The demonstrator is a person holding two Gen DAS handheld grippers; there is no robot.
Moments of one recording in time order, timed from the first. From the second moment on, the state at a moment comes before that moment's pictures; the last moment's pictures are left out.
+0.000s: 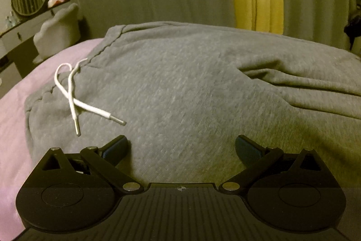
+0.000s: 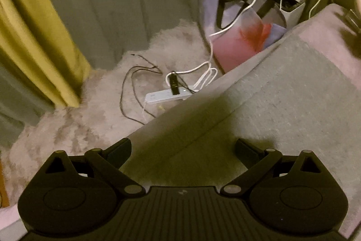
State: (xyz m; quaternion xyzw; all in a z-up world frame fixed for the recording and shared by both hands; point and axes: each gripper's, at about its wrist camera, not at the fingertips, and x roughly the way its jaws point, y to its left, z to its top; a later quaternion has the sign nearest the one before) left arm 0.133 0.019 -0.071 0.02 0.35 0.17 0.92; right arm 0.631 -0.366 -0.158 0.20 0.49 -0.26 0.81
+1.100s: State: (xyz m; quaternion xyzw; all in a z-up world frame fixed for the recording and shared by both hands) left arm 0.128 0.017 -0.074 0.01 0.33 0.17 0.93; right arm 0.264 -0.390 -0.147 0.26 0.42 -0.13 0.86
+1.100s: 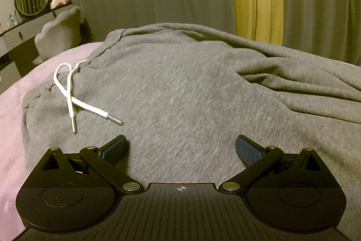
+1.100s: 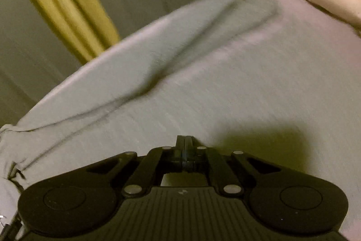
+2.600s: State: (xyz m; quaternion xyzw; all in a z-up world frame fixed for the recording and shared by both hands) left arm 0.181 0.064 0.018 -0.02 0.25 0.12 0.96; right arm 0.202 -0.460 -0.177 0.39 0.34 -0.24 0.82
